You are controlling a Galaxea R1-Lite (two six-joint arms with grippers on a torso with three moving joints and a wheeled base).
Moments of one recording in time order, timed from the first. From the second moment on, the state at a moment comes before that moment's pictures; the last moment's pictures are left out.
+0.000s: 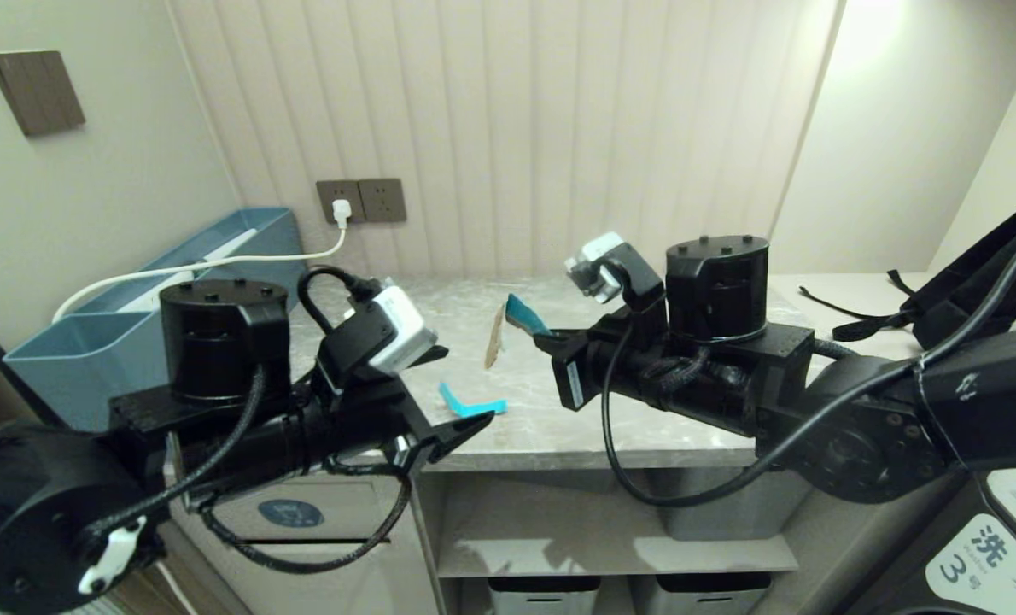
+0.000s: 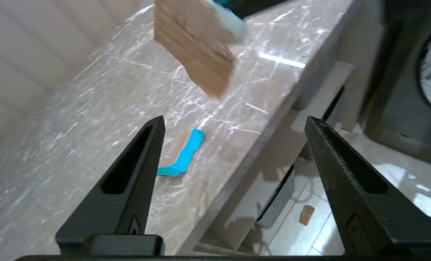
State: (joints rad) left arm -0.57 1.64 -0.75 -0.65 -0.22 0.47; right arm 0.69 1.90 -1.12 -0.58 0.04 -0.10
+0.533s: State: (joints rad) left arm -0.52 1.71 -0.87 -0.65 -0.18 0.45; right arm 0.73 1.89 -1.09 -0.58 0.02 -0.09
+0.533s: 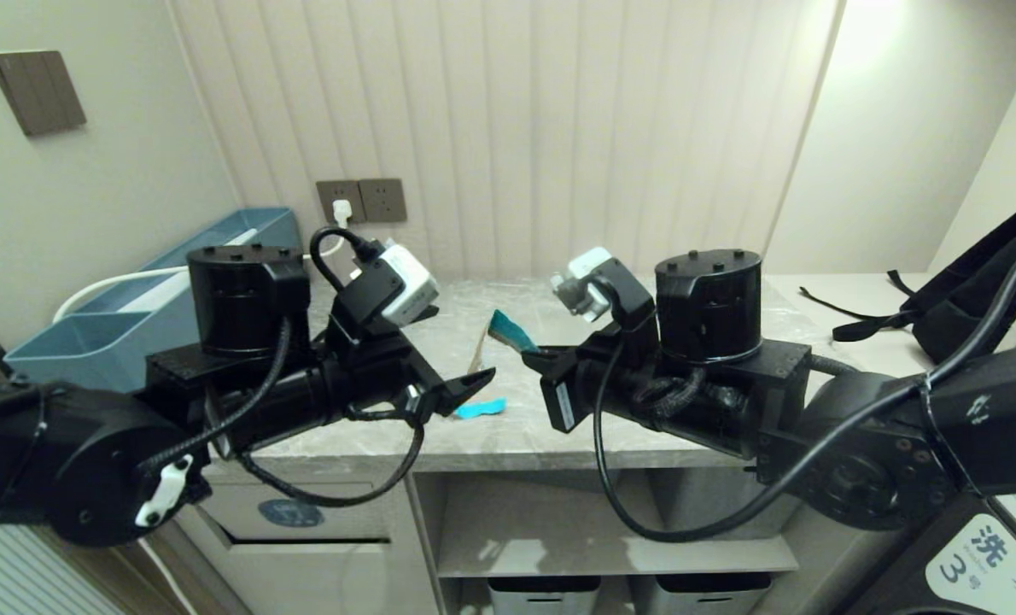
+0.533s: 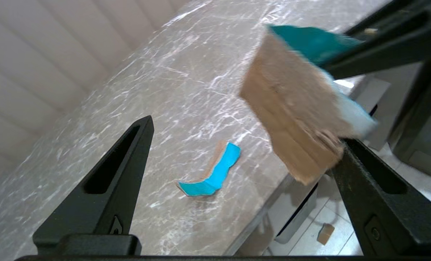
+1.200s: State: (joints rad) left arm -0.49 1.71 -0.90 -0.65 -0.18 0.41; right arm 0.73 1.87 -1.06 -0.59 0.02 -0.09
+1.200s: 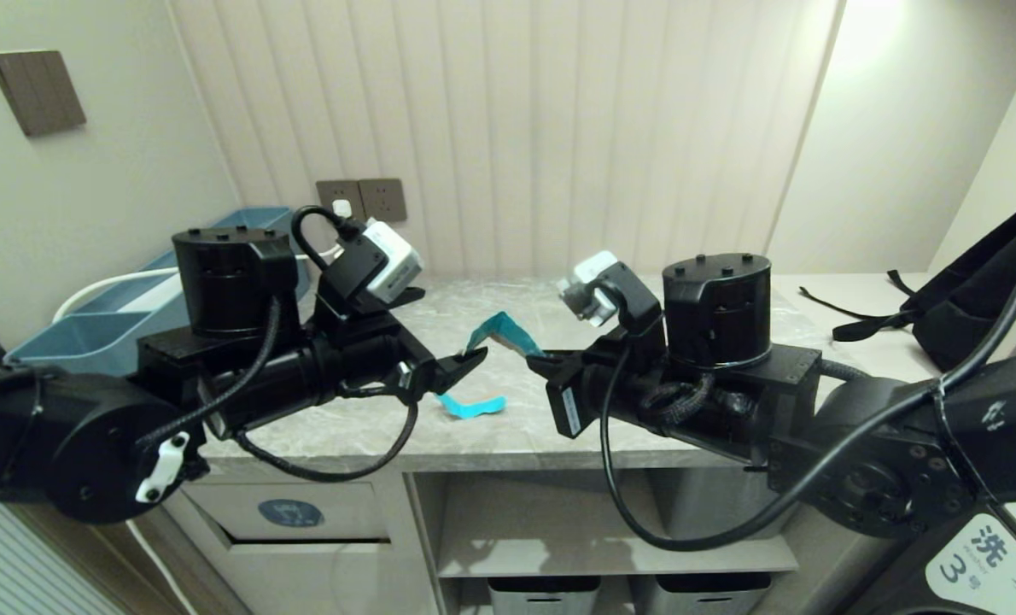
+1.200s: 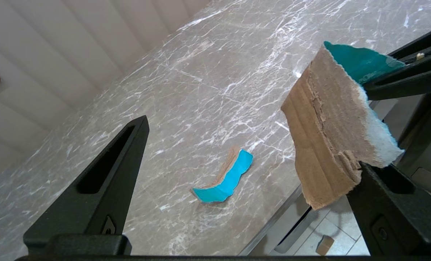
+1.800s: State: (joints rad) left arm -0.51 1.71 -0.91 -0.65 -0.18 0.41; right arm 0.74 1.87 -1.06 -0.59 0.02 -0.09
